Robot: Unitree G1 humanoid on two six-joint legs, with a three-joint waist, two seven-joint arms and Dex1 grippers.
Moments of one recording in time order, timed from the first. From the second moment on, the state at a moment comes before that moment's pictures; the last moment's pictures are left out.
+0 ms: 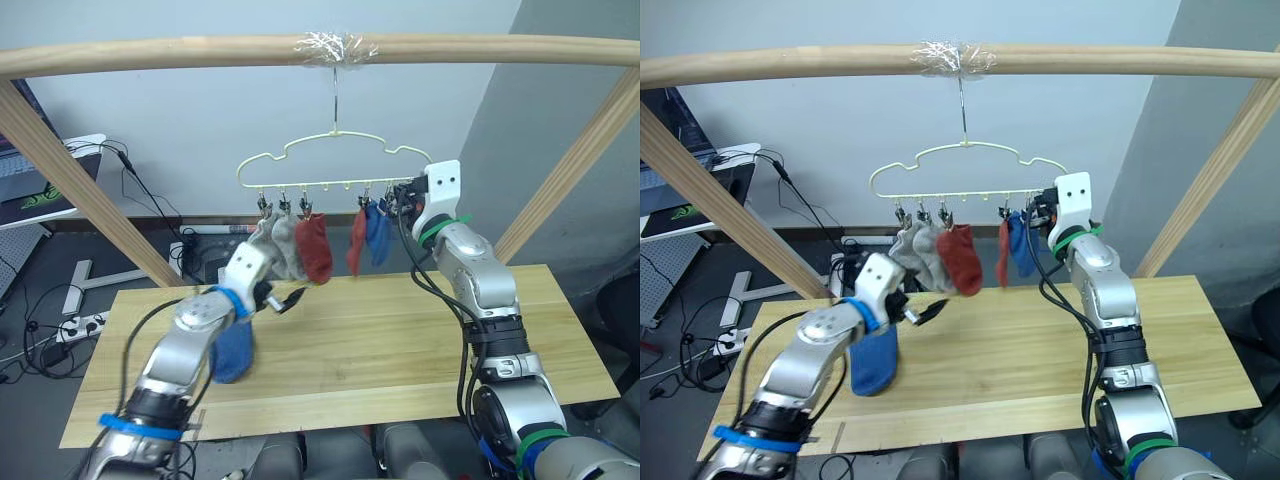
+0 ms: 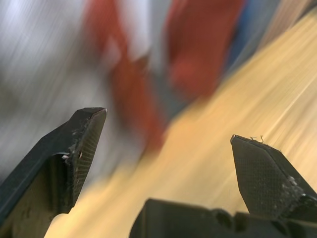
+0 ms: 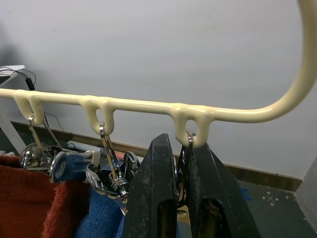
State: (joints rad) left arm -0.22 0.57 -0.07 0.08 -0.06 0.31 -0.65; right arm -0.69 -0.14 -0.04 0.16 0.14 0.45 0.22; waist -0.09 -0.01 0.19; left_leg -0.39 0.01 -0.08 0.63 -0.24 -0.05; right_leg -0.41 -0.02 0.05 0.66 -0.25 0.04
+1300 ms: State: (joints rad) left arm -0.25 0.46 -0.11 0.26 -0.16 0.50 -0.88; right arm -0.68 -0.13 -0.03 0.13 0.15 0.50 0.24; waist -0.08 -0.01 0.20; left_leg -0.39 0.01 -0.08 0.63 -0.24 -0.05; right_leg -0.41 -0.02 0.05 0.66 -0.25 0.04
